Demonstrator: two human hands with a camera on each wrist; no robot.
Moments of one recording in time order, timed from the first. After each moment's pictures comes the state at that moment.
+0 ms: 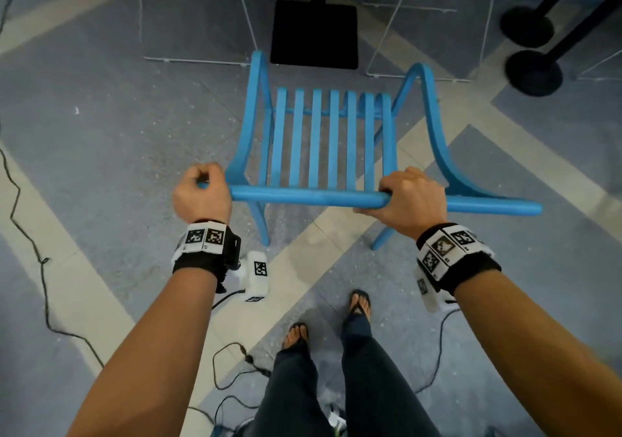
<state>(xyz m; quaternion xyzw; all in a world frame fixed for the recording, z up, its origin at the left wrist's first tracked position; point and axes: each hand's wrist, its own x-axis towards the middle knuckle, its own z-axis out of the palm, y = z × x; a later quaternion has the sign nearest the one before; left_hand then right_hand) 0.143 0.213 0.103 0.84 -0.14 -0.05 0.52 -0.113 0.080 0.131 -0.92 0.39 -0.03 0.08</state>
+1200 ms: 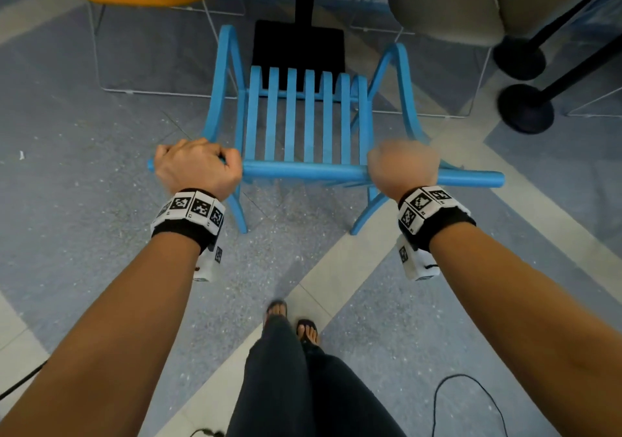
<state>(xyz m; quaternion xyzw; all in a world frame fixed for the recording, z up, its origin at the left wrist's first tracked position) 0.290 -0.075 0.117 0.89 -0.42 0.05 0.17 0.056 -0.218 0.127 -0.85 0.52 -0.10 0.07</state>
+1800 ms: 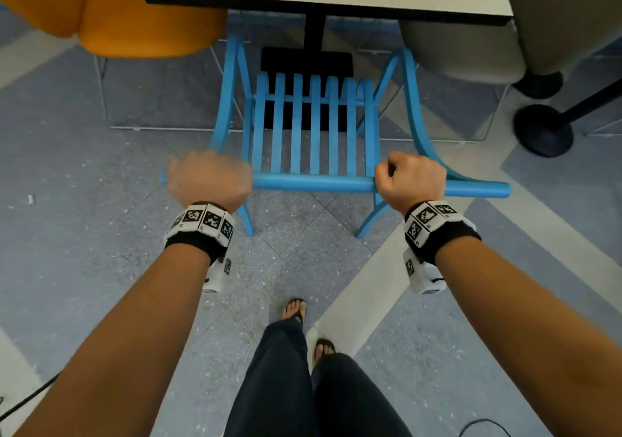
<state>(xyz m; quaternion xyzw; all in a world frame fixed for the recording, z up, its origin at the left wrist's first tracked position) 0.390 -0.199 0.119 0.89 -0.40 0.04 0.19 0.149 -0.336 0.128 -0.84 0.52 -0.13 0.05</state>
